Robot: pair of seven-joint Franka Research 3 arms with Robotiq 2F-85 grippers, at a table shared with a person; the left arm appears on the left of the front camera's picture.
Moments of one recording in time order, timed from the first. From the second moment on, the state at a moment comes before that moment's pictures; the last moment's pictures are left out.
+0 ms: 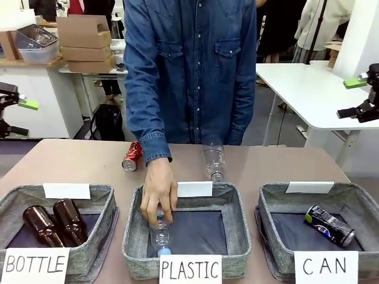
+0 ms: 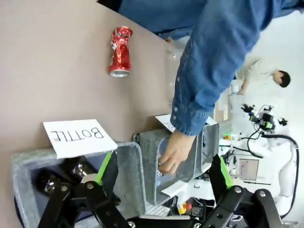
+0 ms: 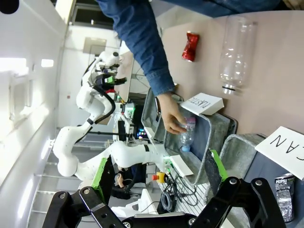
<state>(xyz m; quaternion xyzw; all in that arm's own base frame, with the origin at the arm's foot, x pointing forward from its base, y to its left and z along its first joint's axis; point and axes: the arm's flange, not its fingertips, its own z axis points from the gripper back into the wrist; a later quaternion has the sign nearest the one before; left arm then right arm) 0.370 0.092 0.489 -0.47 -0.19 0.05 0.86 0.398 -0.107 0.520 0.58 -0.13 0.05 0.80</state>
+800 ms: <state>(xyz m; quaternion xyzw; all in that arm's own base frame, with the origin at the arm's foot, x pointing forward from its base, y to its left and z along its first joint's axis) 0.507 -0.090 0.392 -0.35 -0.04 -0.07 0.93 0.398 -0.107 0.520 0.58 -0.13 0.05 0.80</state>
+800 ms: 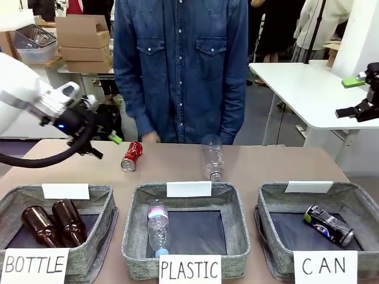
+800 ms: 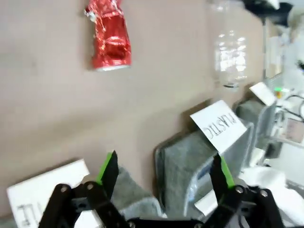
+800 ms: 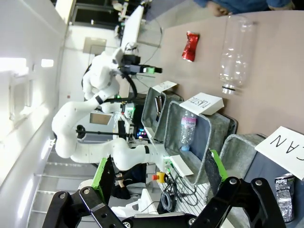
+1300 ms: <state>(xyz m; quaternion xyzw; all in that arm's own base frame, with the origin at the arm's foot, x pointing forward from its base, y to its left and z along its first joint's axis) 0.583 -0.139 0.342 -0.19 -0.06 -0.11 0.97 0.397 -0.107 0.520 0.58 -0.13 0.05 0.80</state>
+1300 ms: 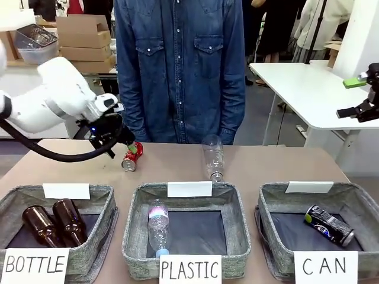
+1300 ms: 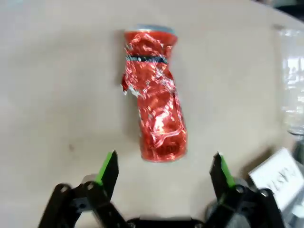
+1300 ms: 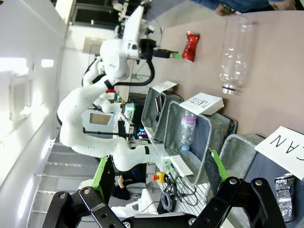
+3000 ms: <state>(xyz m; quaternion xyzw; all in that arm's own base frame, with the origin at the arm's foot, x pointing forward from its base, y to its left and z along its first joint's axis) 0.593 -0.183 0.327 -0.09 -0.09 -0.11 0.99 0.397 -0.107 0.520 0.58 -0.13 0.05 0.80</state>
